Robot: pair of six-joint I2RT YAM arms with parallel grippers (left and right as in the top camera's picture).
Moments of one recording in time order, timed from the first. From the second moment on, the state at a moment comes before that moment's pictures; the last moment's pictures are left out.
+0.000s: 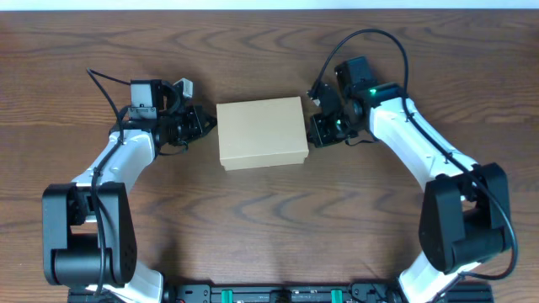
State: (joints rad) left arm -0.01 1.73 0.96 -0.22 0.67 -0.41; right arm 0.30 1.83 1.30 -0.79 -0.46 0.04
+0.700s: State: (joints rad) left arm 0.12 1.52 0.97 -0.56 0.63 -0.38; right arm 0.20 1.80 1.37 -0.83 -0.38 0.04
